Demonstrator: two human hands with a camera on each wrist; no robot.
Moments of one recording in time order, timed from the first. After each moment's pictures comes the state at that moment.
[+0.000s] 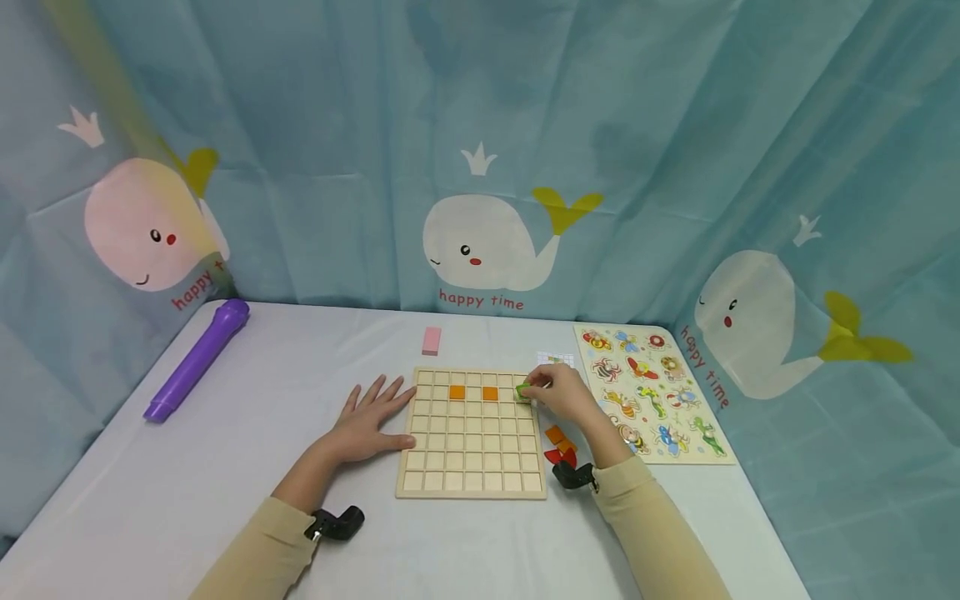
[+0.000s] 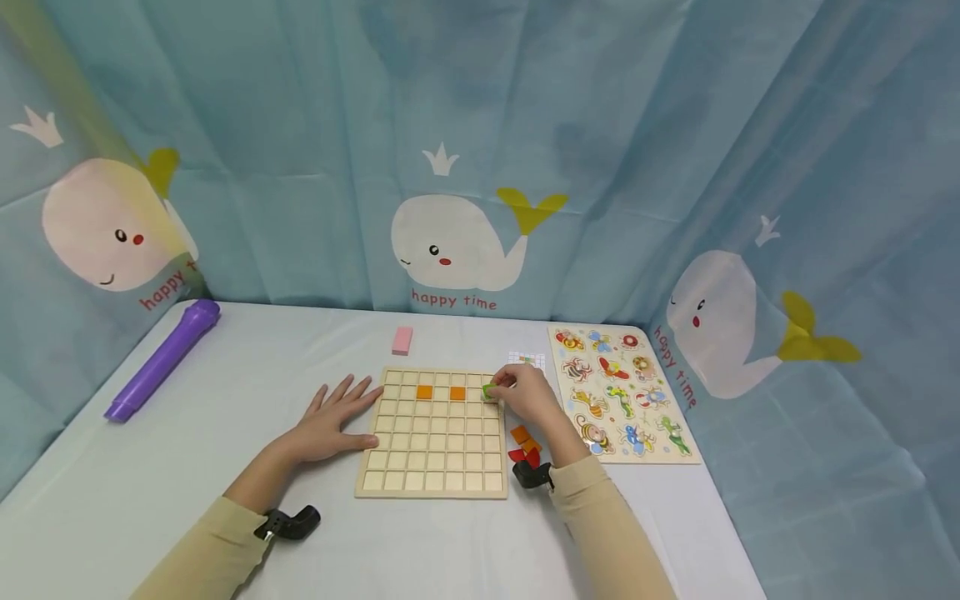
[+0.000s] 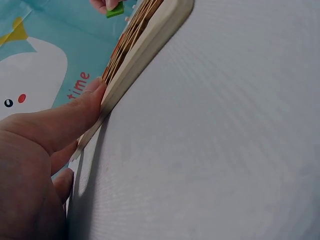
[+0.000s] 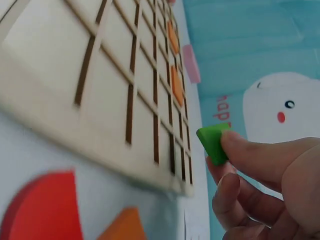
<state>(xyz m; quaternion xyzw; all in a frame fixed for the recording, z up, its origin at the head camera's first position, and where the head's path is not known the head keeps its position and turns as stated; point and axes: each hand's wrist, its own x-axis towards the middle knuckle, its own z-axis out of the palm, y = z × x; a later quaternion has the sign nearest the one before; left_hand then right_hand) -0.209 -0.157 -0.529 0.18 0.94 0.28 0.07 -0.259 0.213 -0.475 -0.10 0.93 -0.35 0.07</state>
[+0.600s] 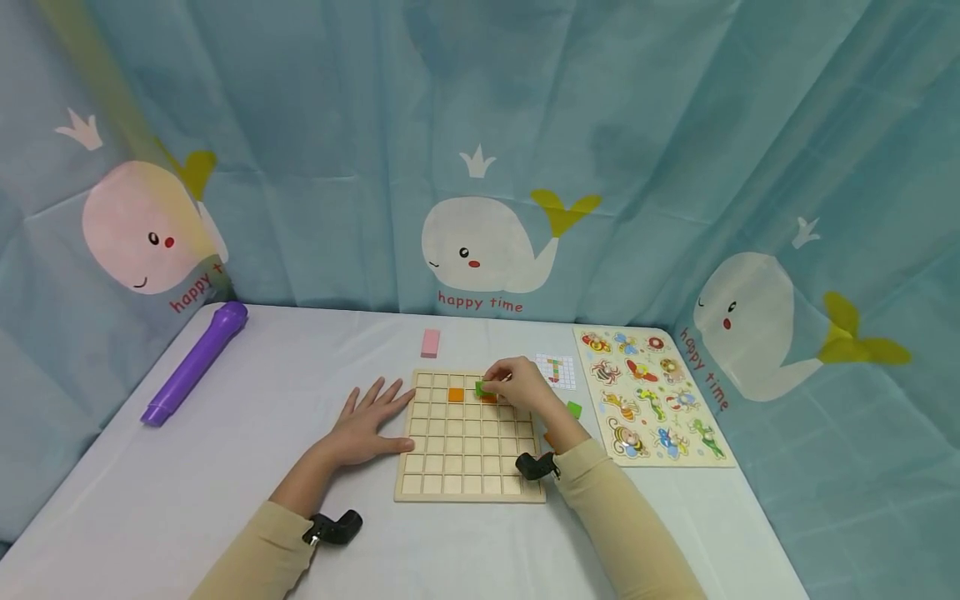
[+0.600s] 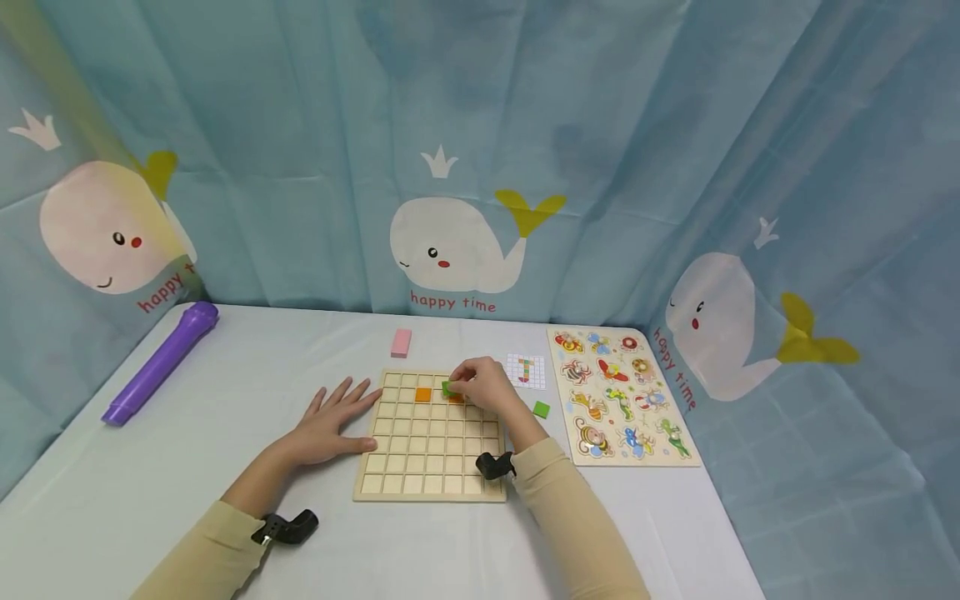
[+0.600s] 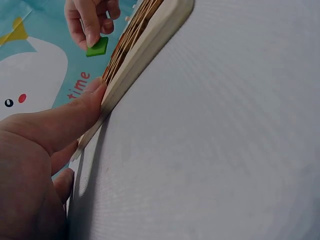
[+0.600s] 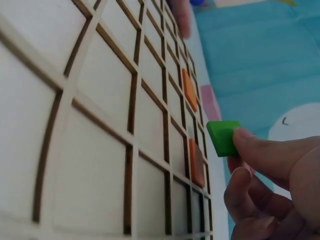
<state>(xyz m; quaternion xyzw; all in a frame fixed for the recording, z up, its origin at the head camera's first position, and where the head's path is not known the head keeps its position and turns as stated) -0.207 -0.156 -0.527 0.18 0.94 0.29 0.06 -0.280 0.158 -0.483 -0.15 0.90 -0.40 0.10</state>
